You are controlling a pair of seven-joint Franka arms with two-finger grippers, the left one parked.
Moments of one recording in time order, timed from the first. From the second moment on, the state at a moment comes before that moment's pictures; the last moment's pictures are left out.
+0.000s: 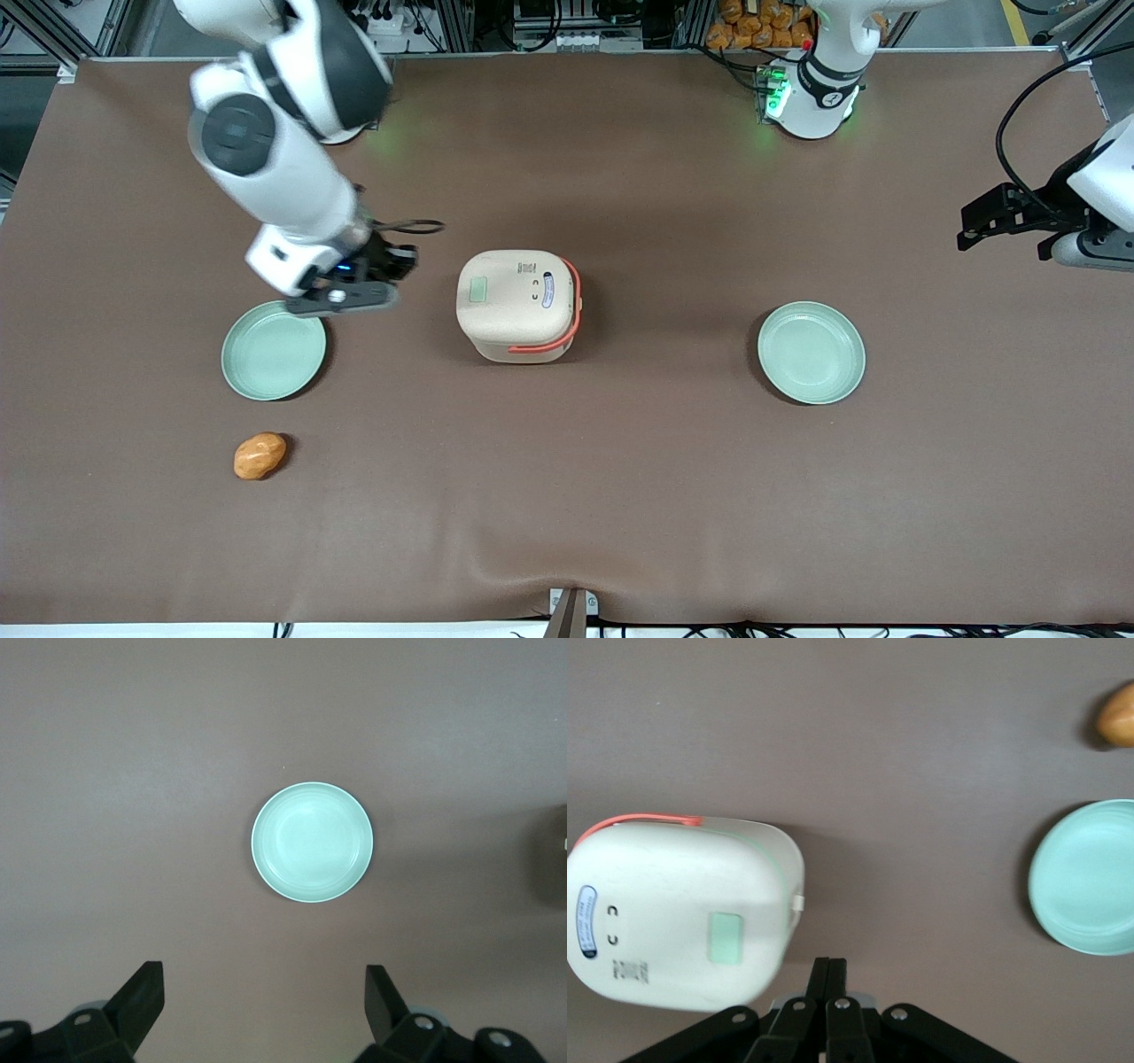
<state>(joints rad) 0.49 0.21 -0.01 -1.70 0.05 1.89 0.35</state>
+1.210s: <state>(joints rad) 0.66 0.37 -0.01 -1.70 -0.04 1.99 0.50</state>
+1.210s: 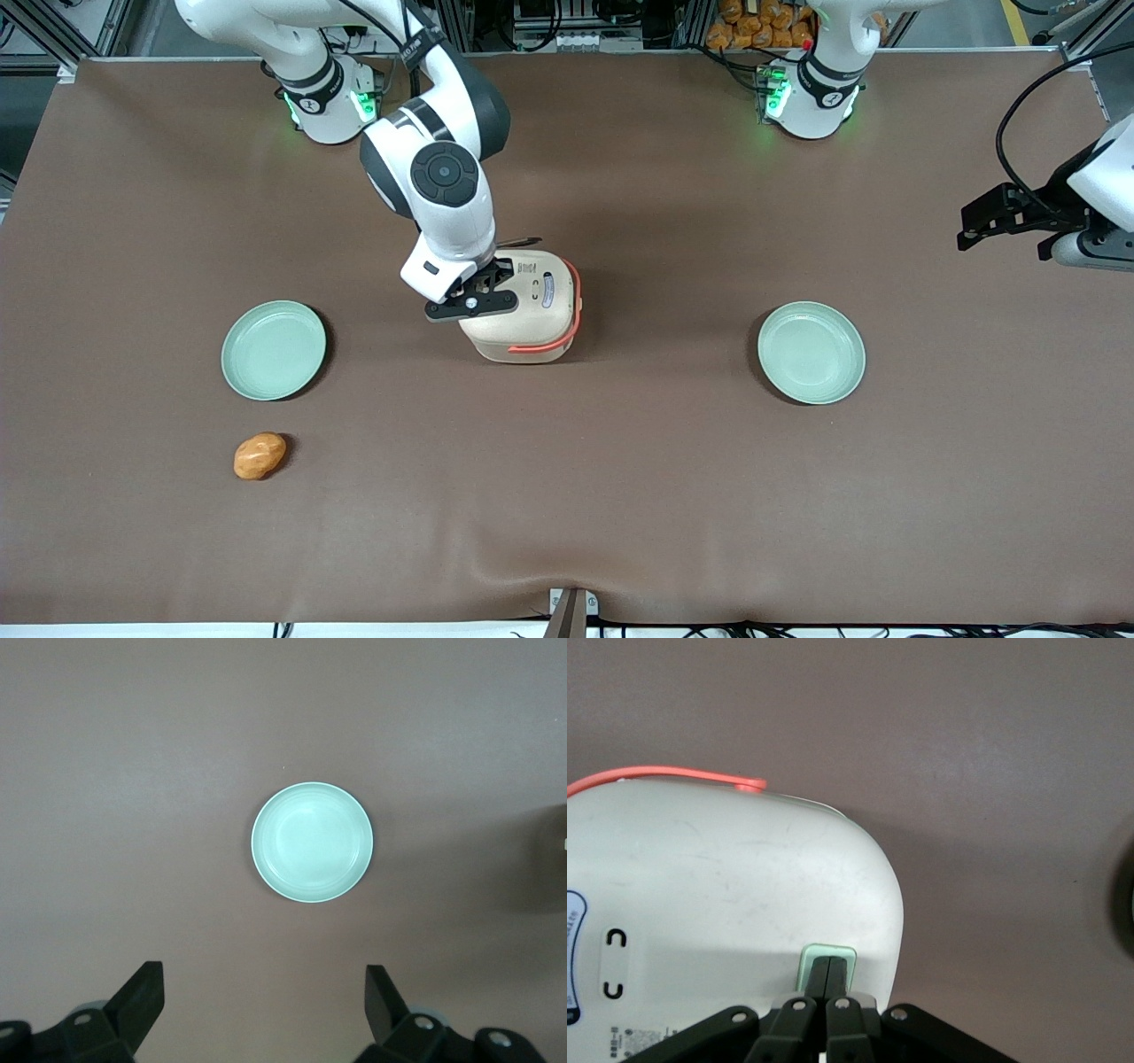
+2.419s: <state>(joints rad) 0.58 0.33 -0.04 -1.44 -0.04 1.60 0.55</state>
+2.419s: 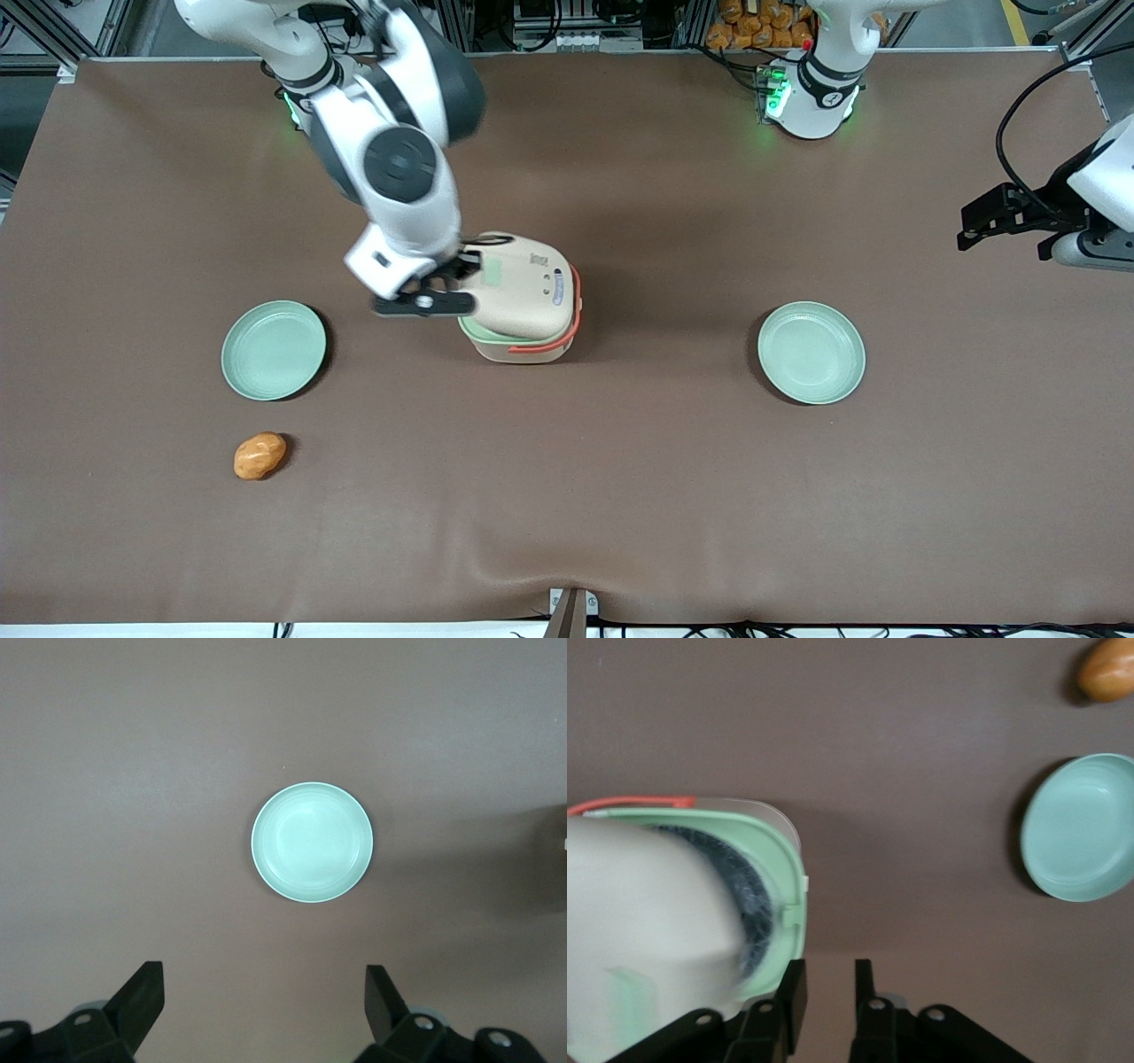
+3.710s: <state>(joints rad) -0.02 -0.11 -0.04 -1.68 0.05 1.52 0.03</state>
